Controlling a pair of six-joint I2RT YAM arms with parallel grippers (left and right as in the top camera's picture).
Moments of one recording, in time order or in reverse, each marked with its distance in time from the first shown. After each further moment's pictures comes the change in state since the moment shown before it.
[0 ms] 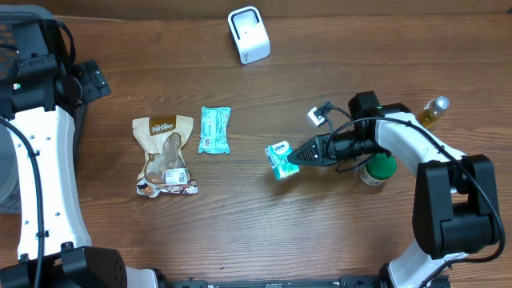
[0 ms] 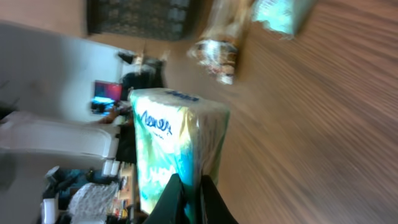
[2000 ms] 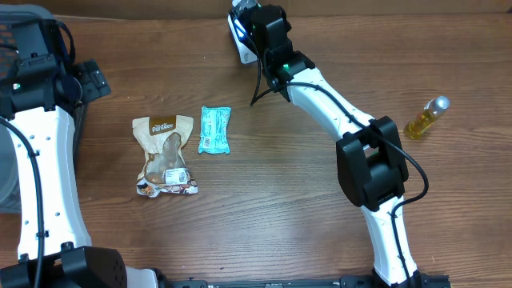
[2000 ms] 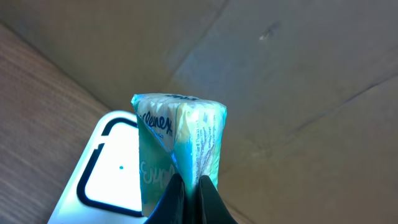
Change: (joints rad) left arm 0.000 0.000 0.000 0.000 0.000 0.000; right arm 0.354 0.492 0.849 0.931 1.579 -0.123
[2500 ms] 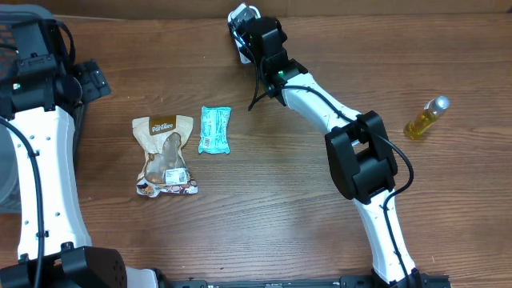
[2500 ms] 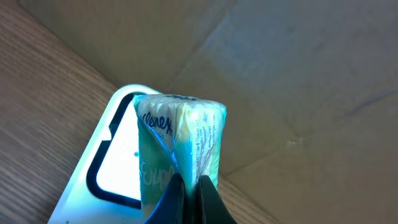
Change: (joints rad) left arm 0.000 0.000 0.000 0.000 0.000 0.000; right arm 0.000 0.096 0.000 0.060 -0.001 -0.004
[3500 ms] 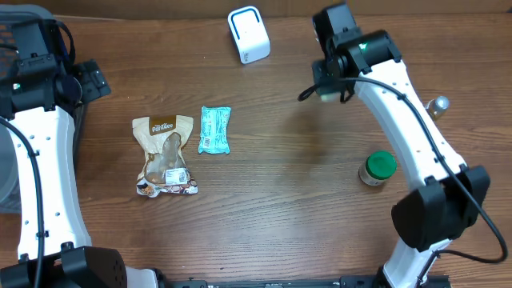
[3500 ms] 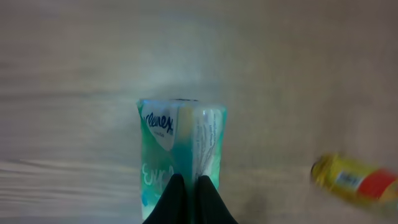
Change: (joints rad) left arm 0.000 0.000 0.000 0.000 0.000 0.000; right arm -0.160 -0.501 -0.074 -1.269 -0.060 0.699
